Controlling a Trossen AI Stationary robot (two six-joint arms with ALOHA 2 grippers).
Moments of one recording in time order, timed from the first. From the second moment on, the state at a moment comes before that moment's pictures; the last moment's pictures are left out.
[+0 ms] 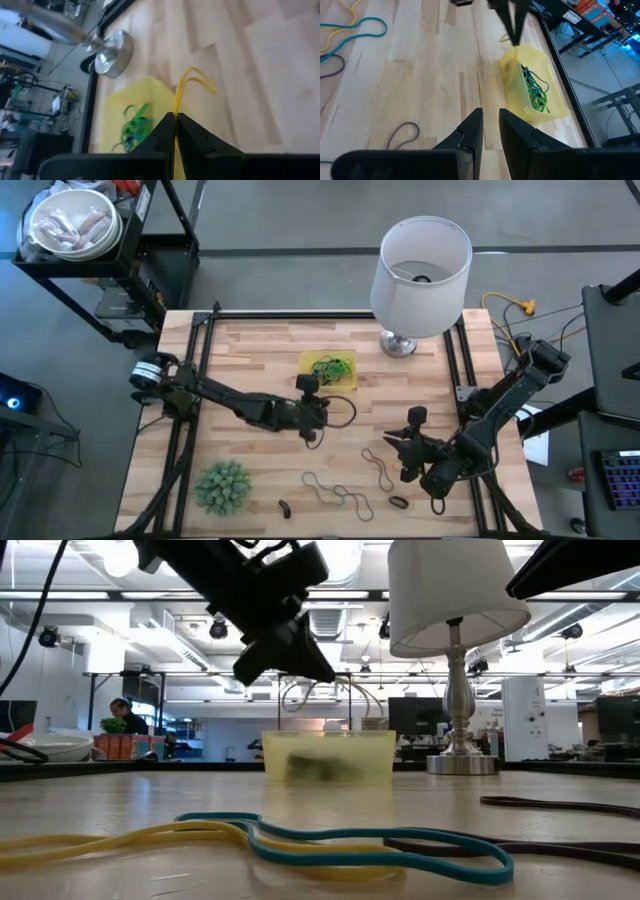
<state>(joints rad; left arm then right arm) -0.22 1.69 1.05 -0.03 -0.64 0.38 0.80 1.41 0.94 -0.67 0.94 0.46</state>
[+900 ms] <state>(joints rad) 0.07 1.65 1.02 -0.02 -0.50 0.35 0.80 1.41 0.94 -0.67 0.94 0.45</state>
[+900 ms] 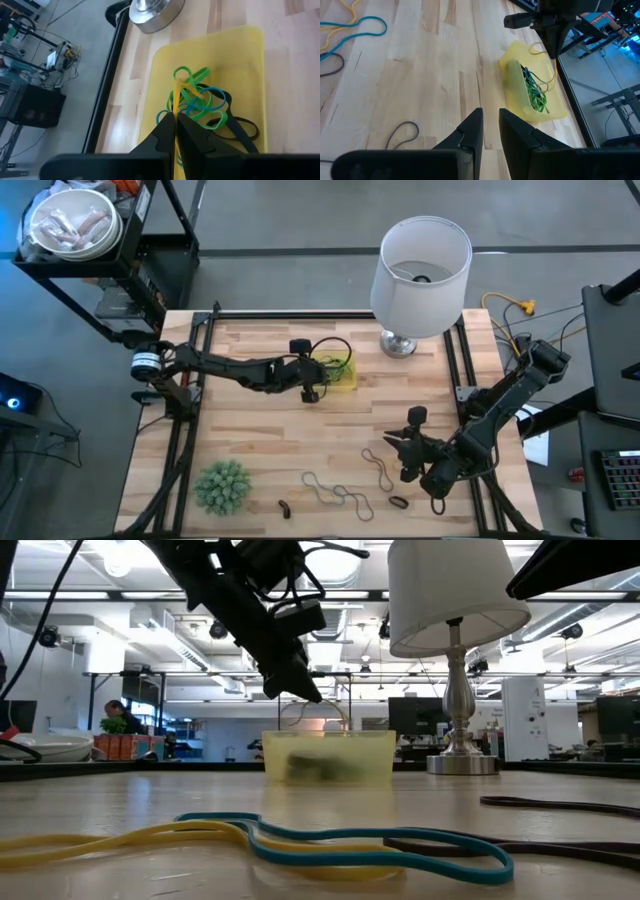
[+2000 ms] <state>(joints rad) 0.09 1.69 1.02 -0.01 -0.51 0.35 0.80 1.41 0.94 -0.67 0.94 0.45</state>
